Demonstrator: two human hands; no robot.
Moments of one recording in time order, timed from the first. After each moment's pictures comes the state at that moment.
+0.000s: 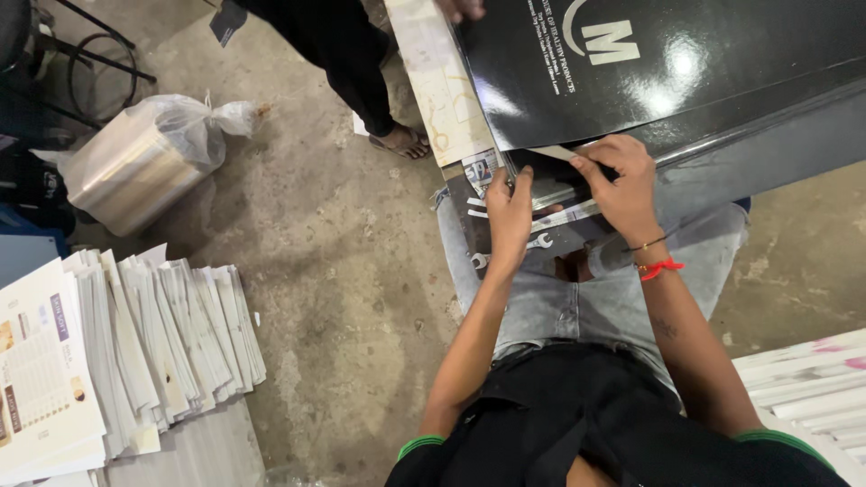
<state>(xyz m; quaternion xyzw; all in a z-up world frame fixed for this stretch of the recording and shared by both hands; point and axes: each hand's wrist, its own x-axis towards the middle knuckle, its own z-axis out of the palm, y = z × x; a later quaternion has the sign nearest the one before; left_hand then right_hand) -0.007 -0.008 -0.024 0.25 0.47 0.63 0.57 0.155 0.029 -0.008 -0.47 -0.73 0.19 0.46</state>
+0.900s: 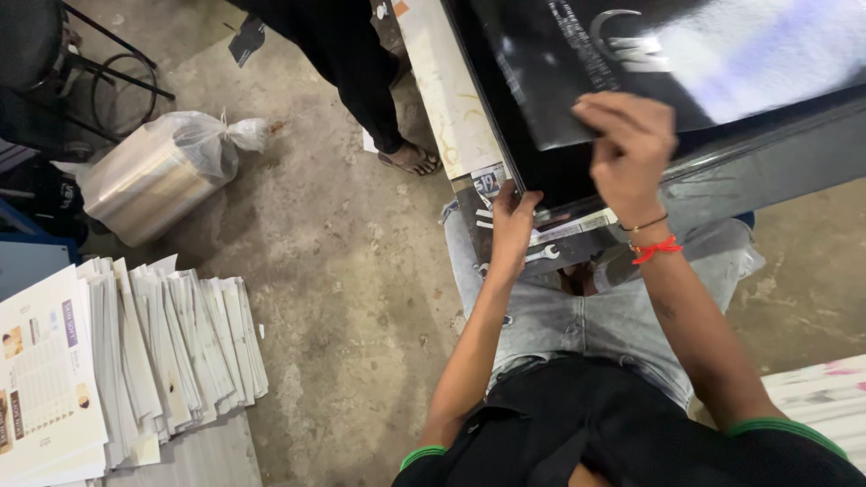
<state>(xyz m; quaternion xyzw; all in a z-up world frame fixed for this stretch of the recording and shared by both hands) -0.021 -0.006 -0.057 0.31 0.52 0.59 0.53 0.130 0.045 0.064 -0.43 -0.75 0.09 0.50</state>
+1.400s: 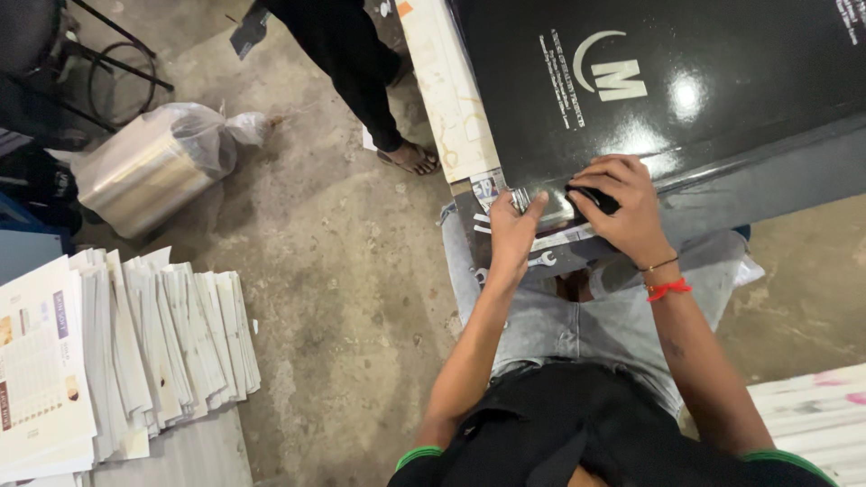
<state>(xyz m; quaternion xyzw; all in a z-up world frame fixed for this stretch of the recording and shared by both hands) -0.012 -0.006 -0.044 0.35 0.50 0.61 0.50 0.157 0.026 0.011 -0.41 -0.79 0.18 0.42</state>
